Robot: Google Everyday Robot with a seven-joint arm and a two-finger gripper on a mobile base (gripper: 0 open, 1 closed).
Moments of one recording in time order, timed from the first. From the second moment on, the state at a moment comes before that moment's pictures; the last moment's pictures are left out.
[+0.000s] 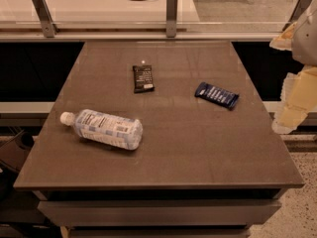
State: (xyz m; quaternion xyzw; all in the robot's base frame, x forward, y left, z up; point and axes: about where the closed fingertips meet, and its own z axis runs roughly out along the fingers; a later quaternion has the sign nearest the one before) arm 0.438 -0.214 0.985 -0.60 0.78 -0.05 0.17
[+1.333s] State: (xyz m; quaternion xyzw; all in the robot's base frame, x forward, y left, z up) arm 0.486 -0.123 0.993 -0.60 0.77 0.04 0.23
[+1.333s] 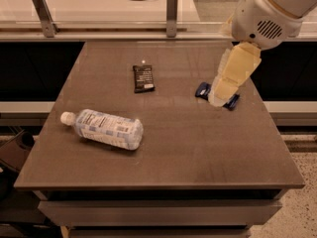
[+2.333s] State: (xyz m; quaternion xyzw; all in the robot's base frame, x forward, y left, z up) arm 0.487 -0.048 0.958 -0.53 0.82 0.06 0.20
